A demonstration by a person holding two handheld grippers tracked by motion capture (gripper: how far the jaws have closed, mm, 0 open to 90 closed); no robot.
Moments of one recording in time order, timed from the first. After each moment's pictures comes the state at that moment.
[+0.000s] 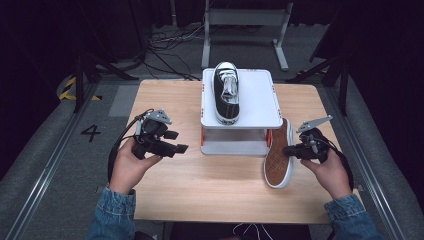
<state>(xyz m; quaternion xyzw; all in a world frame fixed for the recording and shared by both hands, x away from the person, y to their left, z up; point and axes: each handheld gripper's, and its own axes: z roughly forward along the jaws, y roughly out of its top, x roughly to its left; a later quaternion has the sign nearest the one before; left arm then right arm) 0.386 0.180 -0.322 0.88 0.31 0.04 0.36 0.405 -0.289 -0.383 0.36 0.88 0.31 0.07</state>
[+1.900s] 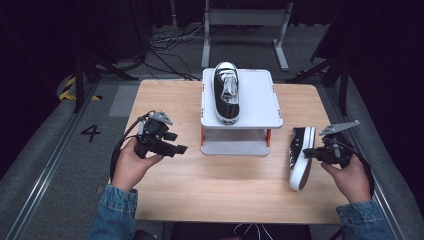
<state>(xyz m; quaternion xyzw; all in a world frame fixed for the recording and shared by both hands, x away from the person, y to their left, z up) 0.399 0.177 -0.339 0.89 0.32 0.03 0.34 0.384 -0.346 -0.377 0.42 0.85 0.30 0.11</state>
